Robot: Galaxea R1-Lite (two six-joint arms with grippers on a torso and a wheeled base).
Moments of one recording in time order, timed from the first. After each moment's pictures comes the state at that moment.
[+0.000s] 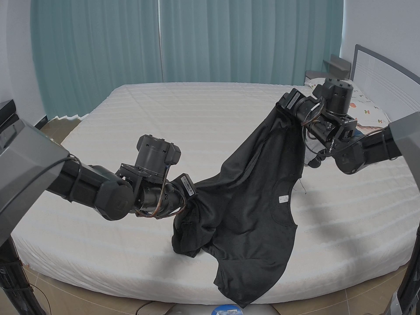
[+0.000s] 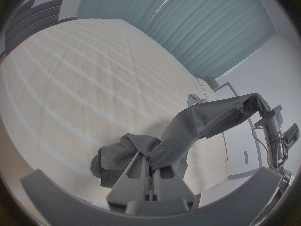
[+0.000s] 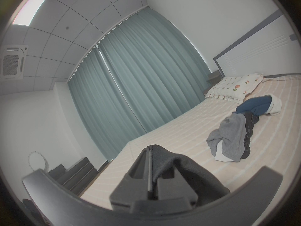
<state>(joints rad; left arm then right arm) -0.54 2.05 -1.12 -0.23 0.04 -0.92 0.36 2.15 -1.40 -0.83 -0.20 0.53</state>
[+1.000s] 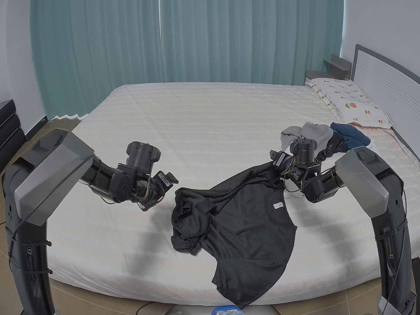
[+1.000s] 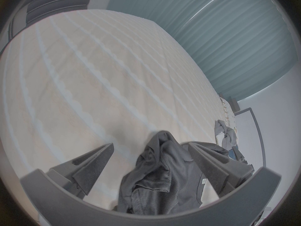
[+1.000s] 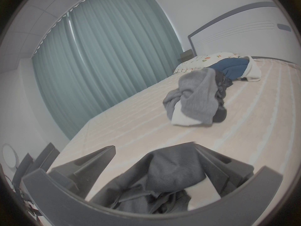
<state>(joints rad) -0.30 2.26 -1.31 -0.19 0.01 -0.96 0.25 2.57 -1.58 -0.74 -0.29 0.55</state>
